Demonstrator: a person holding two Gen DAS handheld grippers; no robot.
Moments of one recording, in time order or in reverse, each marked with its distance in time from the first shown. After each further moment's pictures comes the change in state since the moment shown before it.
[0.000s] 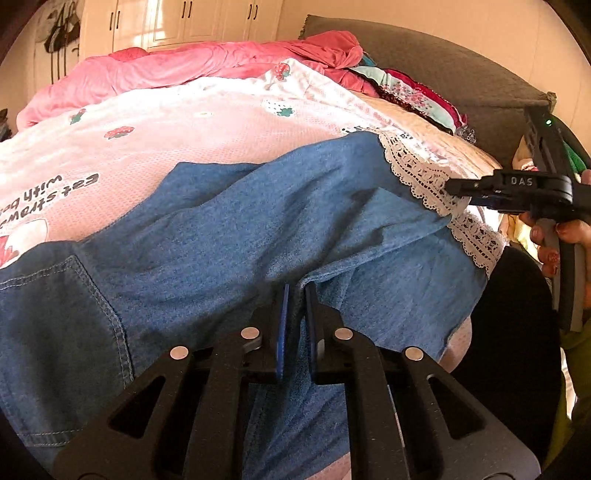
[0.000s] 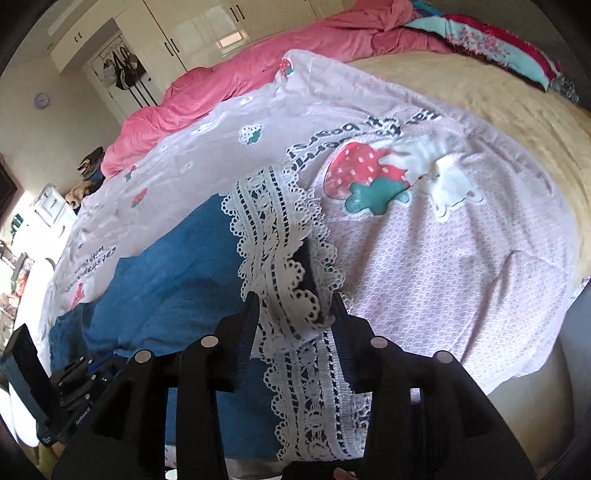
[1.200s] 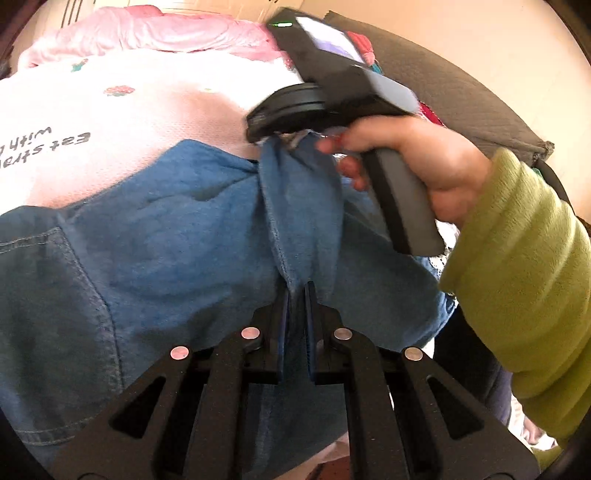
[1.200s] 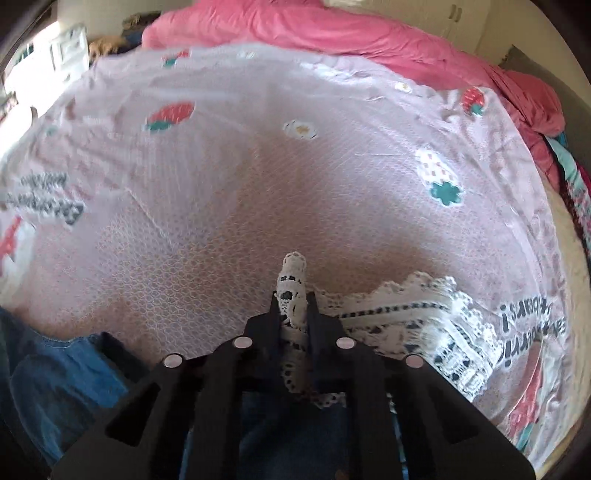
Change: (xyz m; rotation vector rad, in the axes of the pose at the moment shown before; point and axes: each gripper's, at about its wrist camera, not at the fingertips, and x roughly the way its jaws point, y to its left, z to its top) left arm 0.002 0.017 0.010 -0.183 0.044 -0.140; right arm 0.183 0.195 0.087 -0.539 0.151 -0.150
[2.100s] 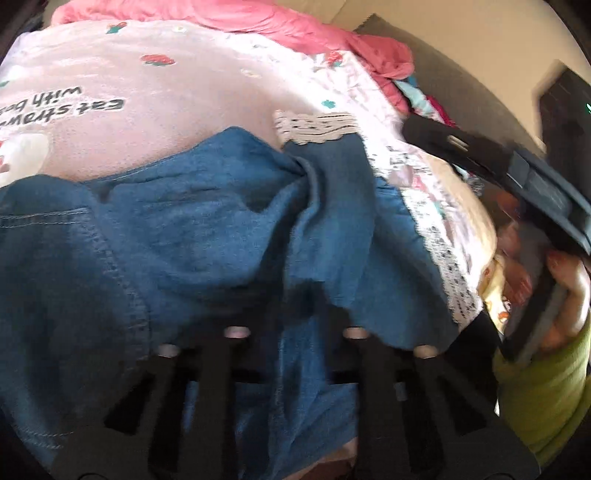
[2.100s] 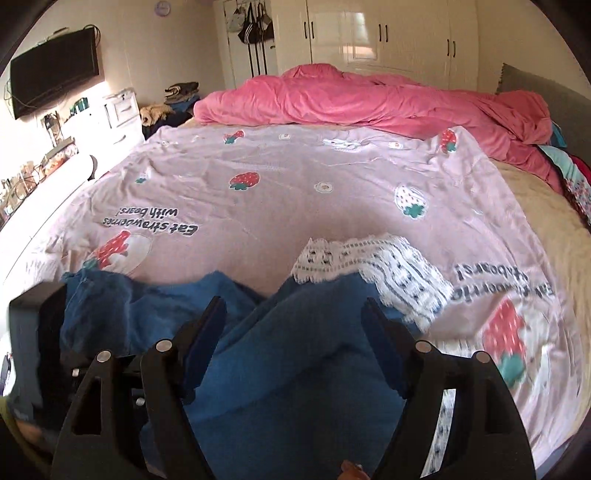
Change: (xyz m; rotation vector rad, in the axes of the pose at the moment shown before) left arm 0.004 0.030 0.008 -0.154 0.030 0.006; right arm -0.133 -0.007 -0.069 0.008 -0.243 0.178
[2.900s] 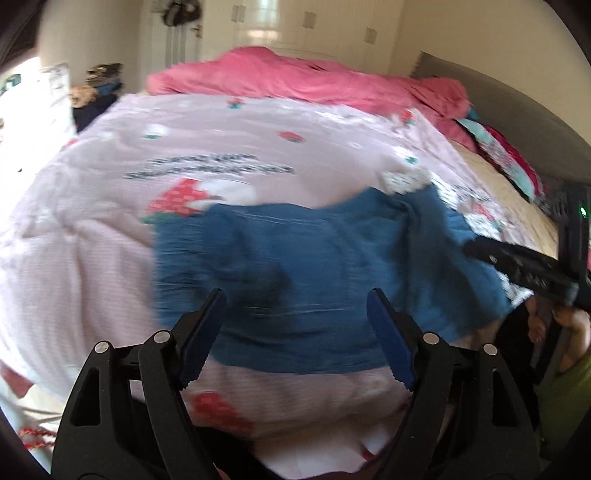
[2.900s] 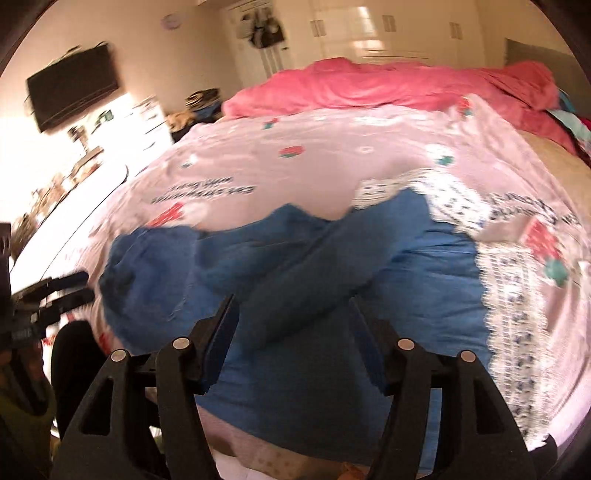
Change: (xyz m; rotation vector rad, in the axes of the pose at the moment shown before) left arm -0.150 0.015 -0.054 0.041 -0.206 0.401; right arm -0.036 0.039 -0.085 0.092 -0.032 0.125
